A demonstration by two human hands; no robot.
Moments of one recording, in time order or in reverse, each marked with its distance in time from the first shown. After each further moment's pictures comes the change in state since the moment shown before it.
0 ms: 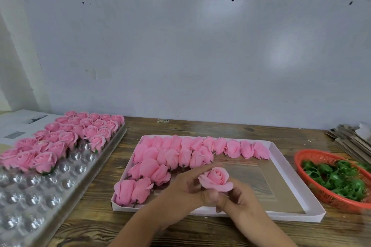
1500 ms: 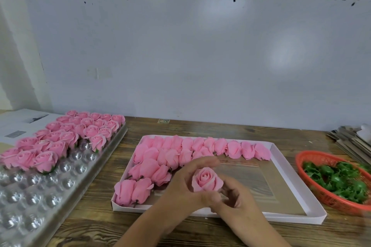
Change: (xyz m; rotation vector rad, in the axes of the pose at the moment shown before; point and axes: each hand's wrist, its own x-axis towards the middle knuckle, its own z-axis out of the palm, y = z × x) left_hand 0.000 0.000 0.007 -0.076 0.206 0.074; right_hand 0.000 0.004 0.008 0.000 0.077 0.035
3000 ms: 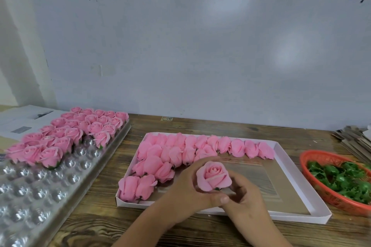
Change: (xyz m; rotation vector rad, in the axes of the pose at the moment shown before) left_hand 0.003 -0.004 -0.005 0.195 -0.044 -0.015; right_hand 0.004 0.017 0.000 -0.044 0.148 -0.106
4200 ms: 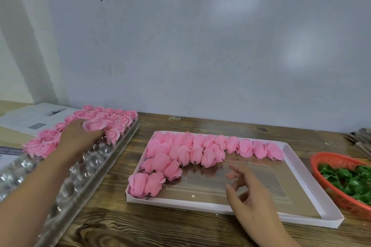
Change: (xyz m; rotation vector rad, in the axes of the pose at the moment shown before) left_hand -0.026 -0.014 -0.252 0.560 0.951 -0.353; right_hand 0.001 0.022 -0.006 -0.339 0.062 -0.139
